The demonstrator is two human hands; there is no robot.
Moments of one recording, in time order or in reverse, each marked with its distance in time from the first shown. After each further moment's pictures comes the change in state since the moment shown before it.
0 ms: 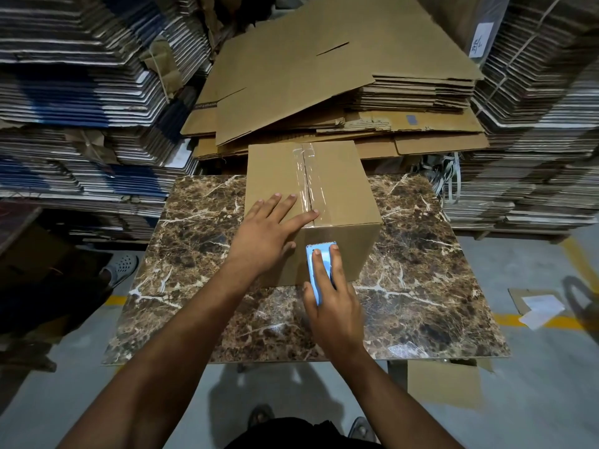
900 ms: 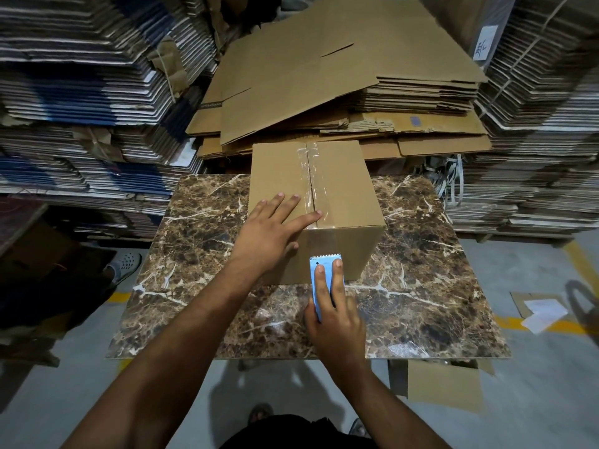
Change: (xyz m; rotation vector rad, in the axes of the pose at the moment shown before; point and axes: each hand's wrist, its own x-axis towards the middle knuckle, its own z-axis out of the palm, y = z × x) left_hand -0.005 0.002 0.001 0.005 -0.002 0.001; right_hand -0.029 0.003 0.004 -0.060 0.047 -0.053
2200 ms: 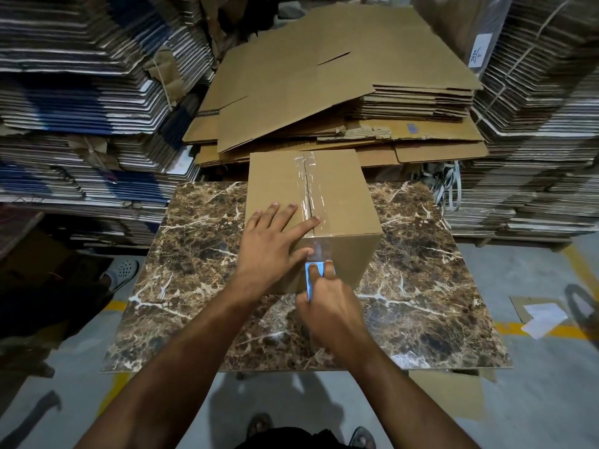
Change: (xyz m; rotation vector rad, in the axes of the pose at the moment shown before) left_hand 0.008 0.009 0.011 -0.019 0.094 -0.120; right_hand 0.068 -0.017 -0.032 -0.057 -0.402 0.105
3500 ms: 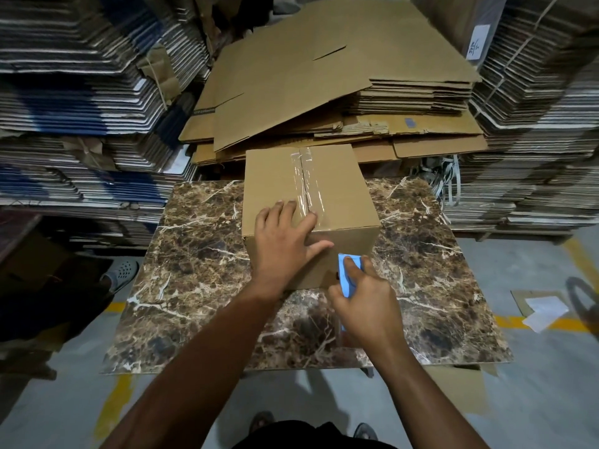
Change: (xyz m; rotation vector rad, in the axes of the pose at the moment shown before) left_hand 0.016 0.030 0.015 0.044 0.176 -0.100; right_hand -0.022 0.035 -0.037 0.158 0.055 0.193
